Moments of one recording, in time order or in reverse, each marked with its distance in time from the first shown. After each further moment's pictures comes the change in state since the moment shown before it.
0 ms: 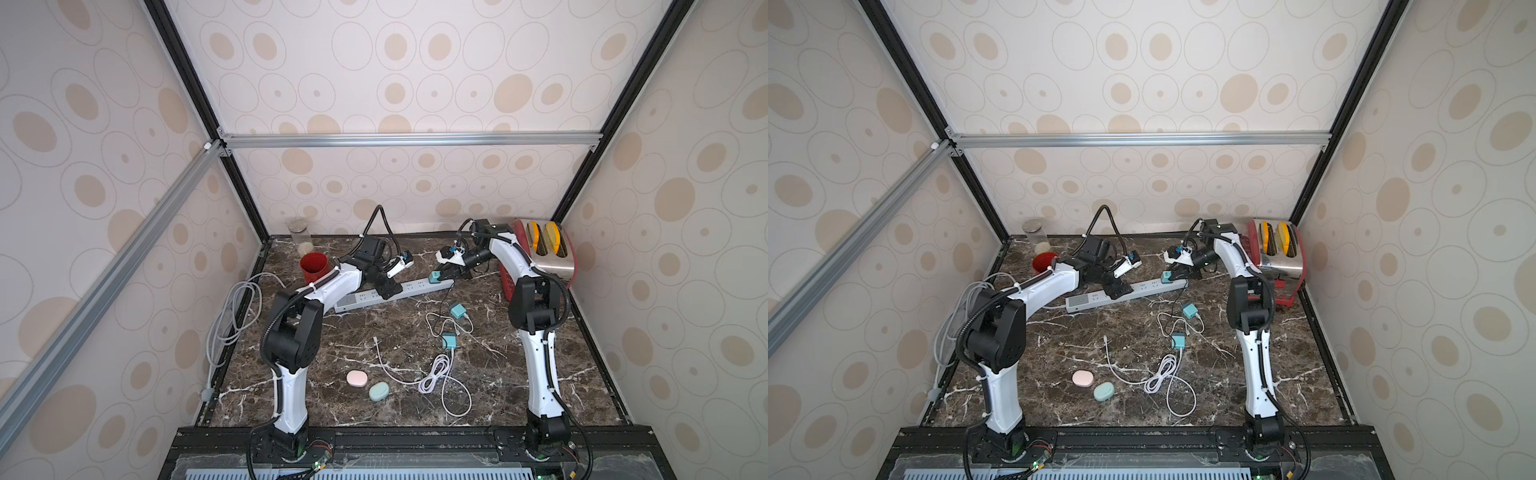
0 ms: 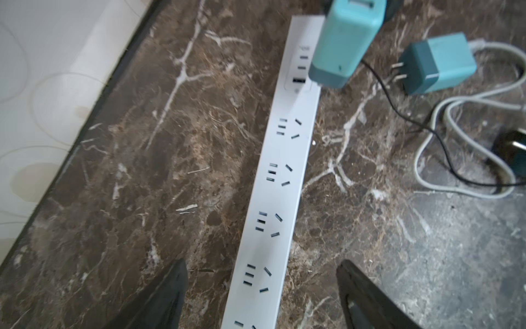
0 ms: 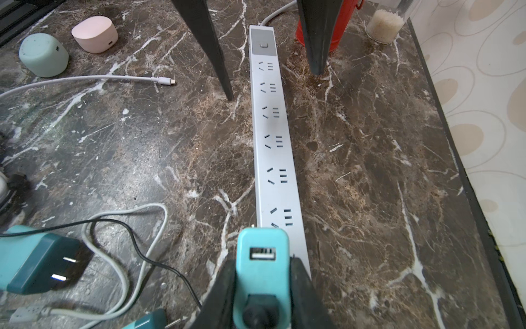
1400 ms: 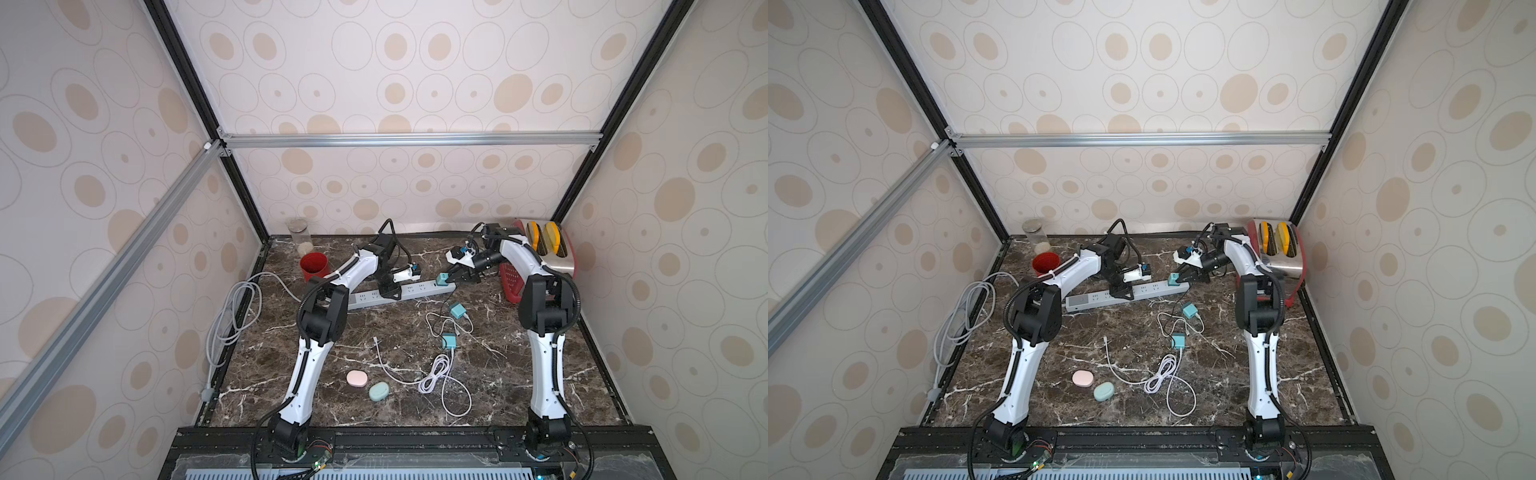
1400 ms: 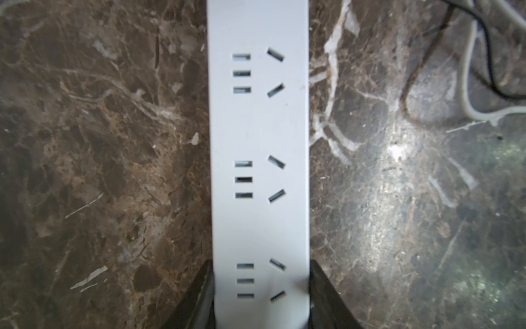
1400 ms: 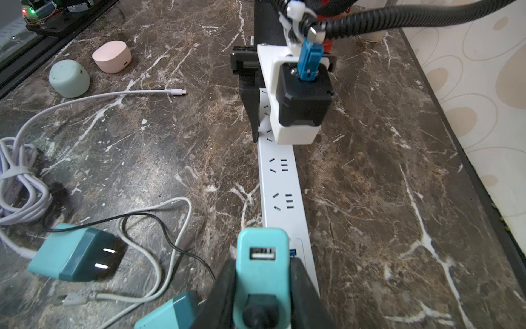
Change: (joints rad) left arm 0.000 0.381 0.476 -0.444 0.080 0.275; right arm -0.057 -0.092 -0.178 0.030 -0.051 0.009
